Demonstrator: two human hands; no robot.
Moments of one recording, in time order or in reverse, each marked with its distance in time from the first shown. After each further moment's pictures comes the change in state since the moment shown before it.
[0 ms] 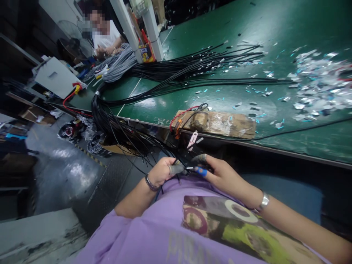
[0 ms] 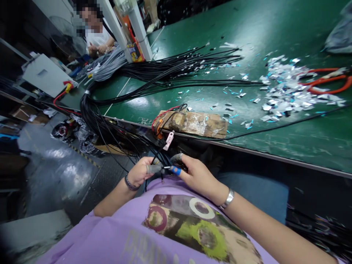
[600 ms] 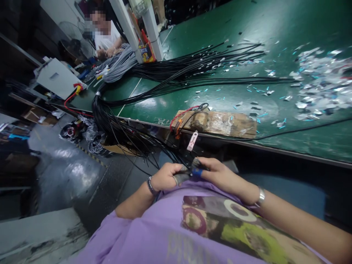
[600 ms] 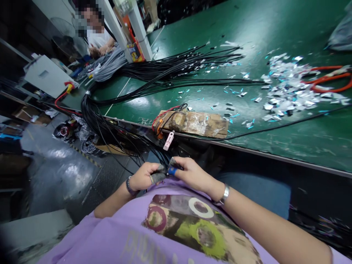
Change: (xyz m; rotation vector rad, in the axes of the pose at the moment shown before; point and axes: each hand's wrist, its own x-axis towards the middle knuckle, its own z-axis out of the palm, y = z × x) left_hand -0.009 -0.002 0.002 0.468 -0.148 0.243; right_hand 0.011 -0.006 0.005 0.411 -0.166 0.122
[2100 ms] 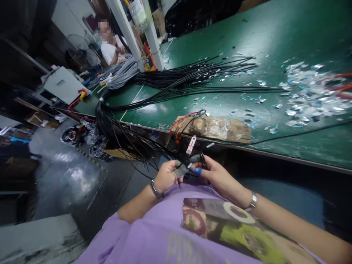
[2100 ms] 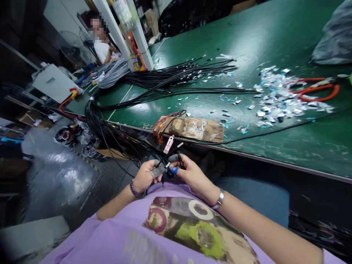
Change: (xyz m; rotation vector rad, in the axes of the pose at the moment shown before) left_hand 0.008 -0.013 0.011 -0.213 0.312 -0.136; right_hand 0.001 -0.007 0.015 0.492 0.290 0.249
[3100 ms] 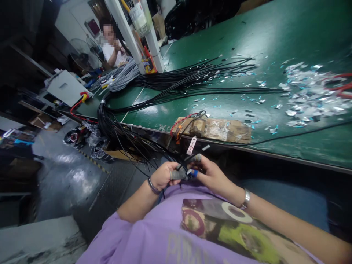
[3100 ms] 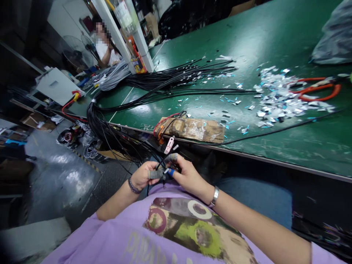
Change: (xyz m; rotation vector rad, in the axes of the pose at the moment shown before) left_hand 0.003 0.005 -0.016 -0.095 -0.236 -0.167; right_hand 0.009 0.005 -0.003 -0.405 -0.081 -0.400
